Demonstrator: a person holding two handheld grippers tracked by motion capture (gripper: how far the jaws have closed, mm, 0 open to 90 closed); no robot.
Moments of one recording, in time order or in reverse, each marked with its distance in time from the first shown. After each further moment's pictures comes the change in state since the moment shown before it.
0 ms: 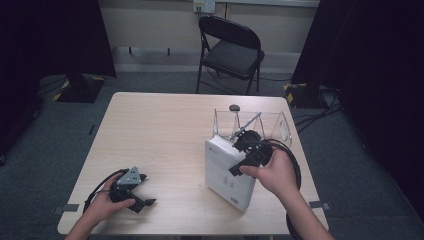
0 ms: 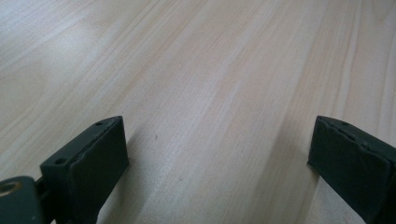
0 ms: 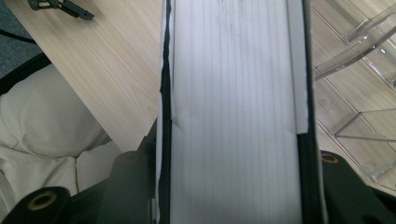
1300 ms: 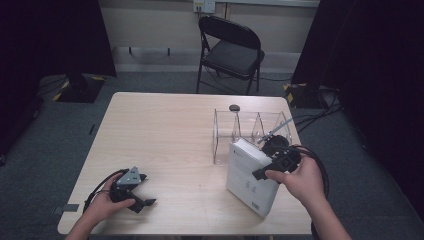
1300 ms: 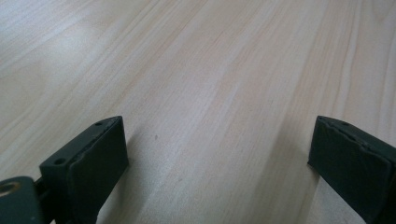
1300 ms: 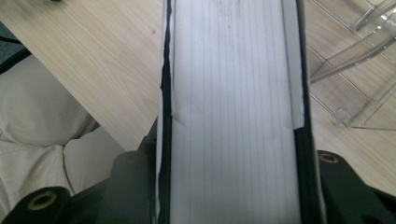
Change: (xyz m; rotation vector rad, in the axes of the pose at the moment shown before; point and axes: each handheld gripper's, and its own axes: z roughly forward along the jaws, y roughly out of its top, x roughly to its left) left arm 0.000 0.000 0.000 -0.003 0.001 0.000; right arm -0.029 -0.049 -0.020 0.001 -0.037 0.091
